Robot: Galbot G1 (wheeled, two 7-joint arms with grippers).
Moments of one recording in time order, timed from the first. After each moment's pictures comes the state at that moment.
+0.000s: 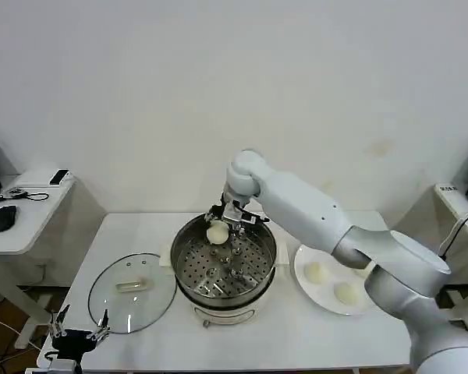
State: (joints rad) left arm 1.70 -1.48 -0.89 -2.05 0.20 0.18 0.14; right arm 0.13 1.40 -0.64 1.05 -0.63 0.60 -1.22
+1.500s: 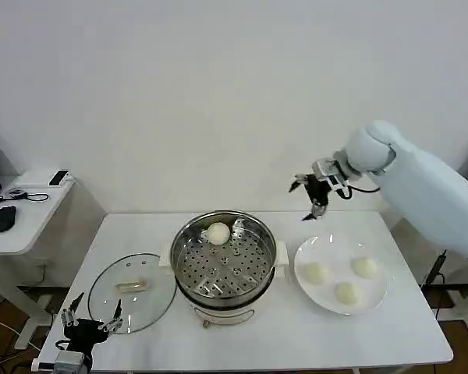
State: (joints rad) left arm 1.70 -1.47 -0.84 -2.13 0.20 0.21 0.18; right arm 0.12 0.80 -0.58 1.32 -0.12 -0.20 -1.27
